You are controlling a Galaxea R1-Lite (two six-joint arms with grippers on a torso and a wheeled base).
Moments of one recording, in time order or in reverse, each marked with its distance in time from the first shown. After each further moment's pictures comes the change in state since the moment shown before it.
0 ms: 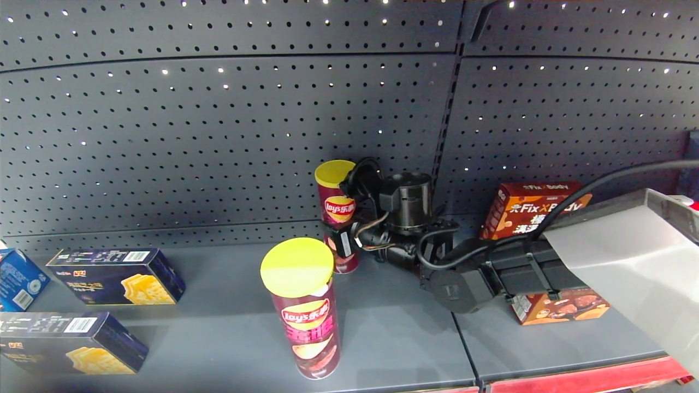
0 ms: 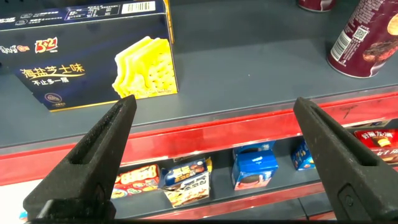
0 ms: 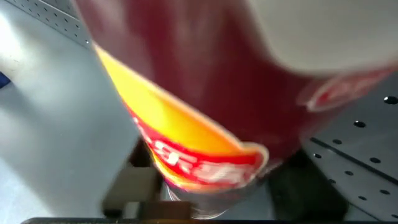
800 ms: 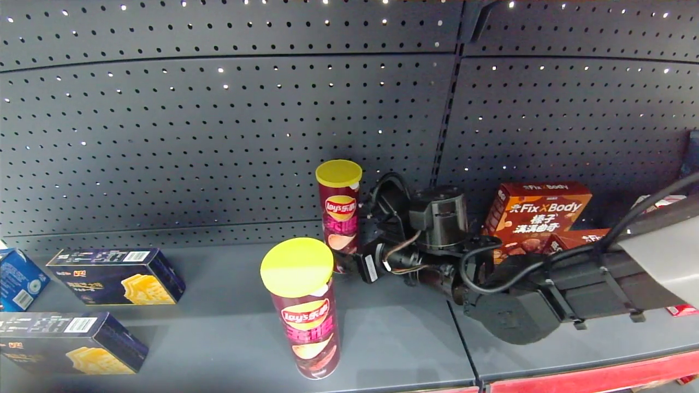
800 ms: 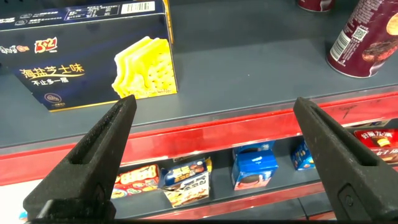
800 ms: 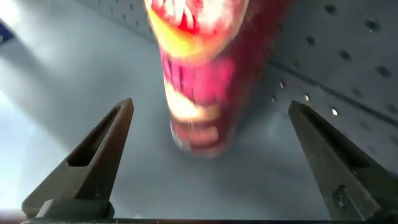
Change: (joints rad) left arm 0.000 0.000 0.000 0.000 0.000 0.000; right arm 0.009 -0.181 0.297 -0.009 -0.021 -0.012
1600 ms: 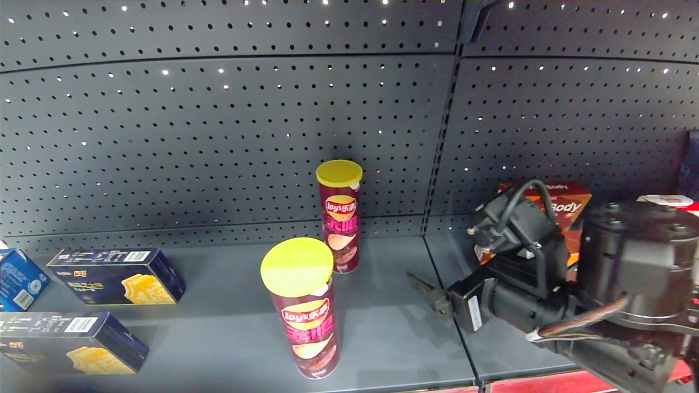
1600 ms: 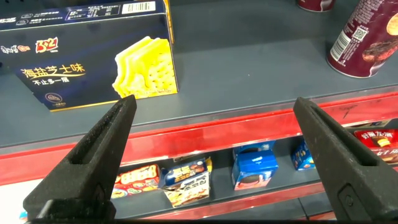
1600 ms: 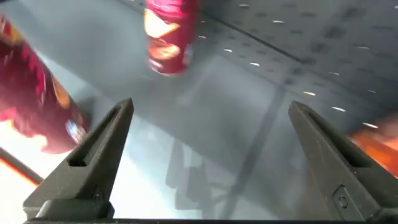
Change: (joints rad) left arm 0.000 0.000 0.000 0.000 0.000 0.000; right arm 0.092 -0.510 0.476 0.000 -0.253 -0.071
